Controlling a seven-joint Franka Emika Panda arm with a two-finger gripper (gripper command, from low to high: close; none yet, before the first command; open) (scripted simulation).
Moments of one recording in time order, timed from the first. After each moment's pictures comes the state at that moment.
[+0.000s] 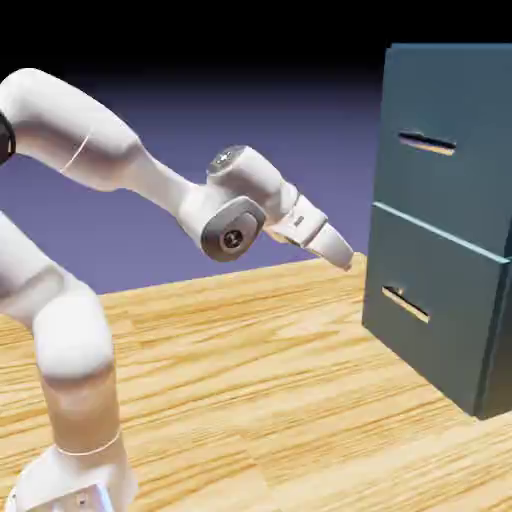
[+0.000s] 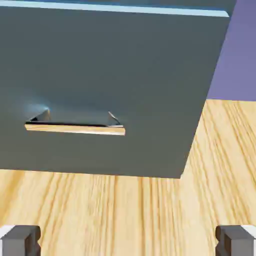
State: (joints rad) arm 0.01 -0.56 0.00 -2.79 -0.05 3.03 0.70
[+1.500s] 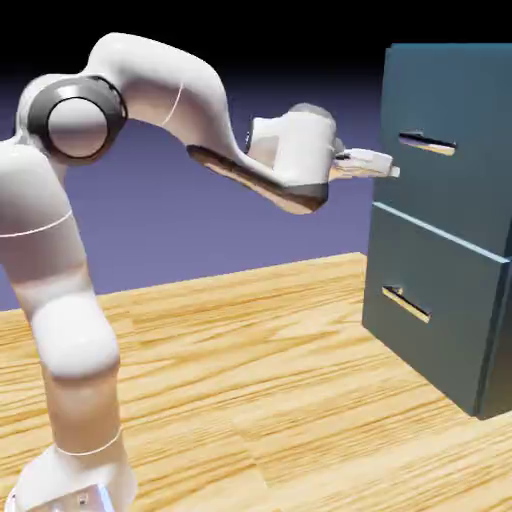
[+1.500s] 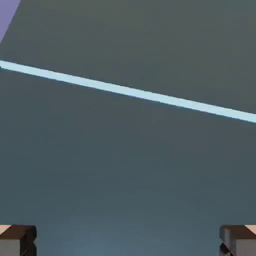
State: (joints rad) arm 0.12 -0.12 -0.03 -2.03 -2.01 2.92 -0.77
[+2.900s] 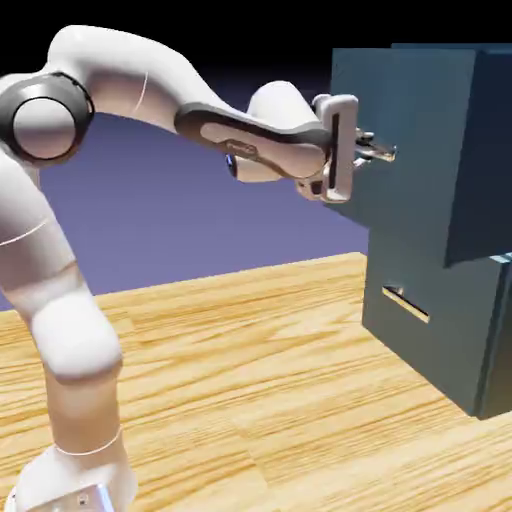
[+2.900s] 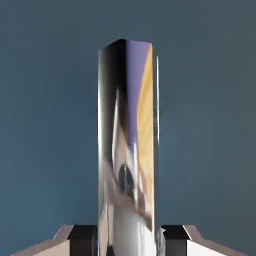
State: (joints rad) arm 0.15 -0.39 0.01 -2.23 -2.60 2.84 -1.31
